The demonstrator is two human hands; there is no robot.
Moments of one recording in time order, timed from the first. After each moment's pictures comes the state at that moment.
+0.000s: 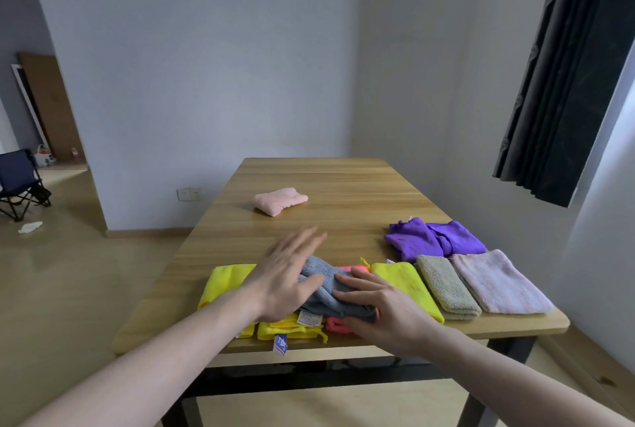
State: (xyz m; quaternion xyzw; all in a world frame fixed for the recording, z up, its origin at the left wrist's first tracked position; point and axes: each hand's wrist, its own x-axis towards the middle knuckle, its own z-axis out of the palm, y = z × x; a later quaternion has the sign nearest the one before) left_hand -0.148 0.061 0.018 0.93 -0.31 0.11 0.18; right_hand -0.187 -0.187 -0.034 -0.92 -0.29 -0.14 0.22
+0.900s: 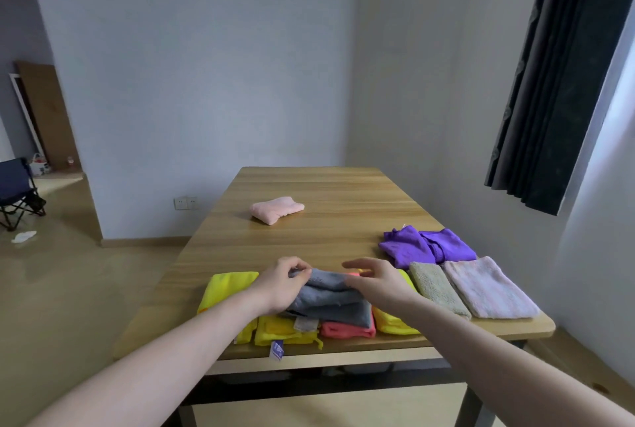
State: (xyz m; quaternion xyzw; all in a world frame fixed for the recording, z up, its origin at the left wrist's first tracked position) left_hand -0.124 0.053 0.000 0.92 -0.14 -0.01 0.38; right_hand -0.177 -0.172 0.015 -0.89 -0.01 -0.04 0.45
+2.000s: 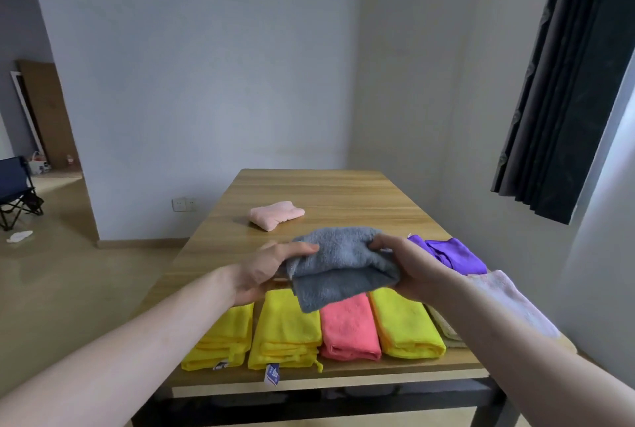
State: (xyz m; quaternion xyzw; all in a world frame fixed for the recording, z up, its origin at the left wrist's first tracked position) left_hand -0.124 0.061 0.065 0.73 -0.14 -0.19 0.65; right_hand -0.133 -0.196 0.063 -0.63 0.00 0.12 0.77
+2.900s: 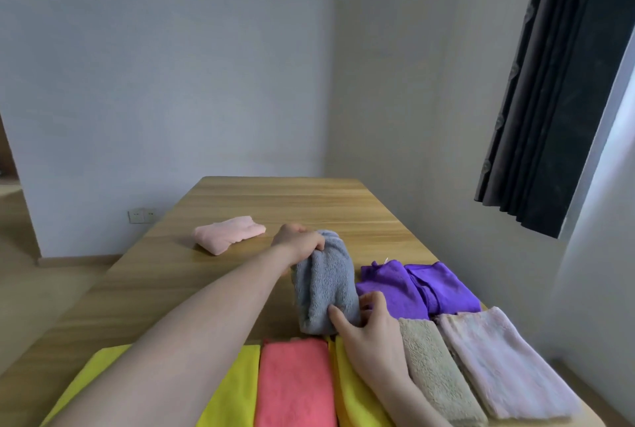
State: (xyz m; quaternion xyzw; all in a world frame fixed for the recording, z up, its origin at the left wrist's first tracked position) left_hand 0.075 -0.094 0.043 0.84 0.00 -0.02 0.54; right_hand -0.069 -0.224 -0.049 -0.85 0.13 -0.22 0.46
